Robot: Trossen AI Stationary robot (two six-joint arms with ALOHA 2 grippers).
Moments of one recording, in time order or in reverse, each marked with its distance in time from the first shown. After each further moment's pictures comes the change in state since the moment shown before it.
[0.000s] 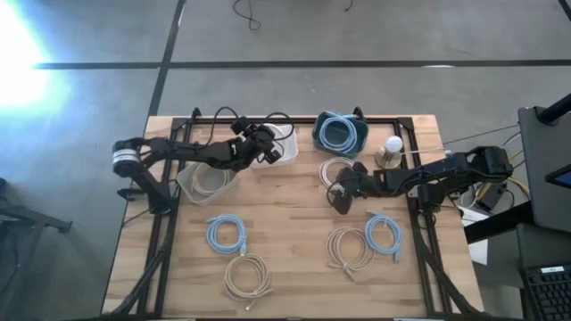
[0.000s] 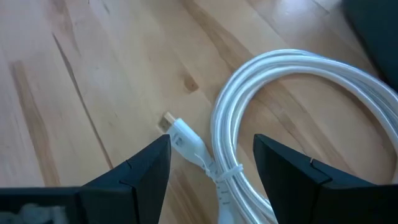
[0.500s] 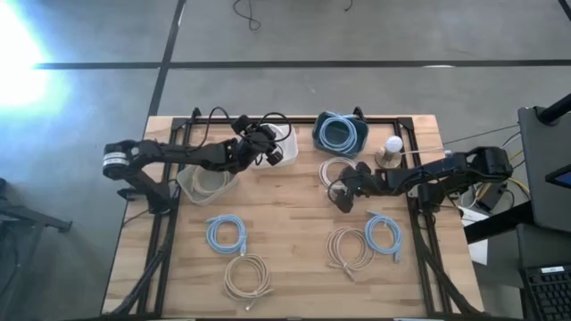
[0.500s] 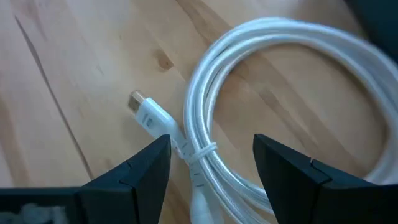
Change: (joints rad) left arm -0.065 -0.084 0.028 -0.002 0.002 0.030; right arm -0.056 0.000 -0.041 0.000 -0.042 0.021
